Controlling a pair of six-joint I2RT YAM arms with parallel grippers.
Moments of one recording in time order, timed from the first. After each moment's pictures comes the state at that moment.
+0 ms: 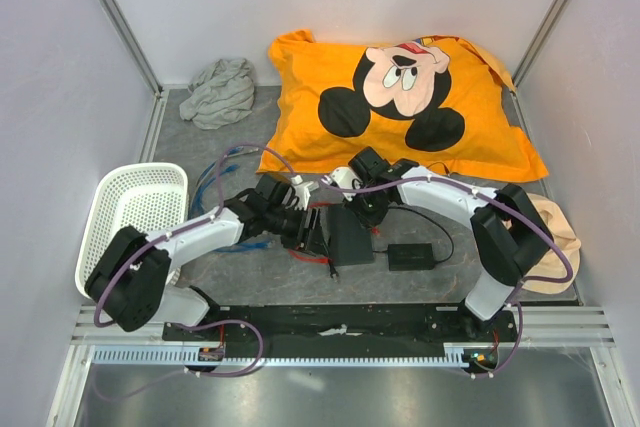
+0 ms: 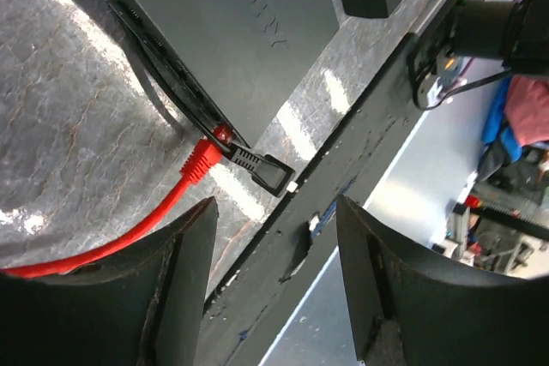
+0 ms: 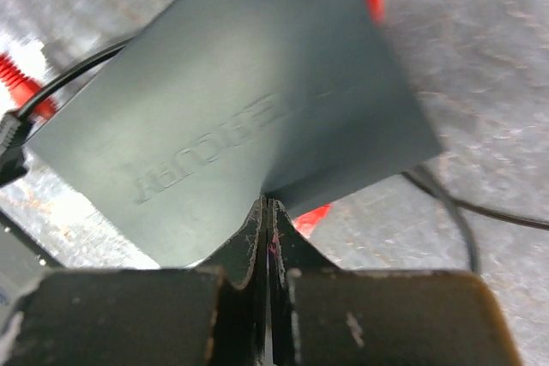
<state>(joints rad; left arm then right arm) -0.65 1.39 0.69 -0.23 0.66 -0.47 0.69 1.69 1.12 -0.66 -0.21 -0.28</state>
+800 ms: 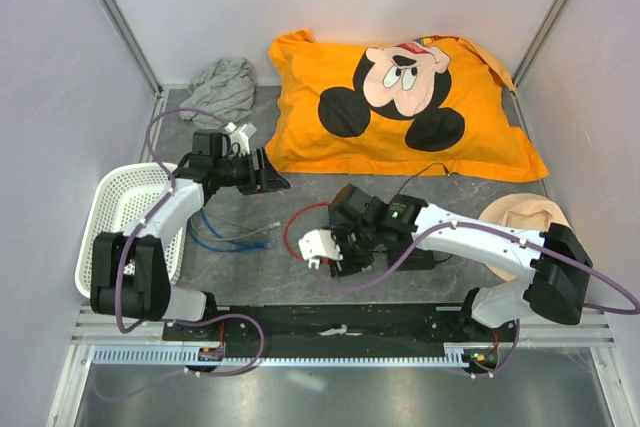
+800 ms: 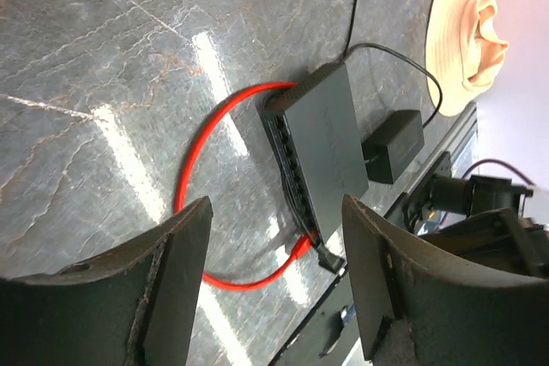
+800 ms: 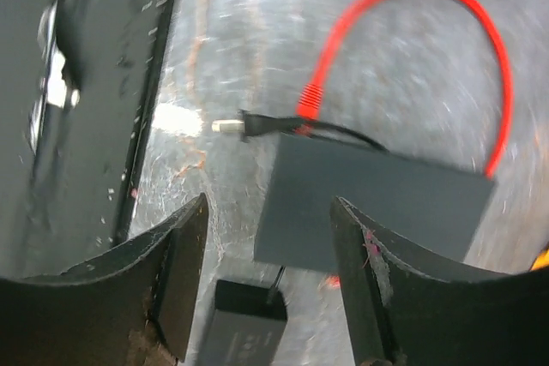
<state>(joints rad) -0.13 1.41 0.87 -0.25 0.76 -0.35 1.01 1.41 1.10 -0.74 -0.35 -0.72</state>
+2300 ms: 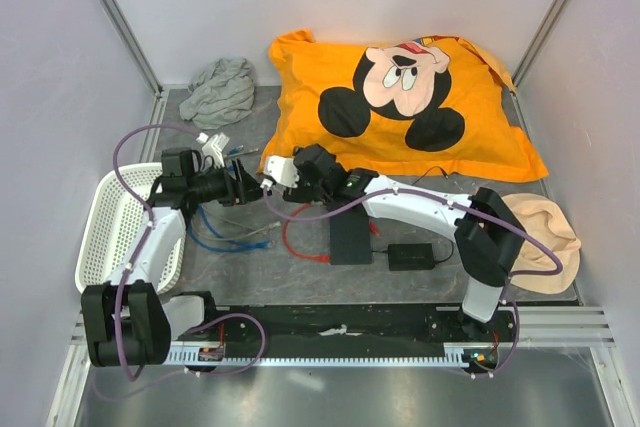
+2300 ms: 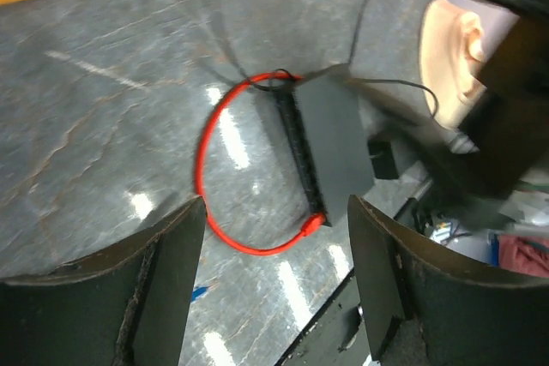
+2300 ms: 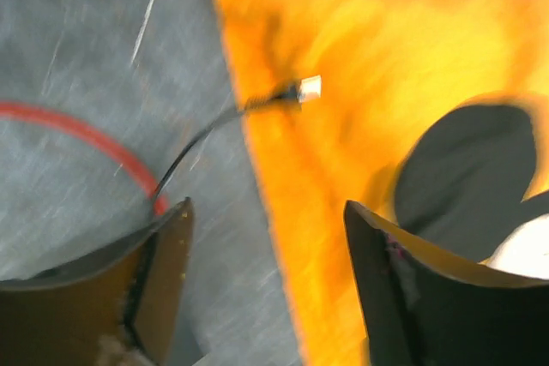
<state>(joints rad) 0.04 1.15 0.71 -0.28 0.85 -0.26 0.97 1.79 1.37 -0.21 0.29 -0.67</state>
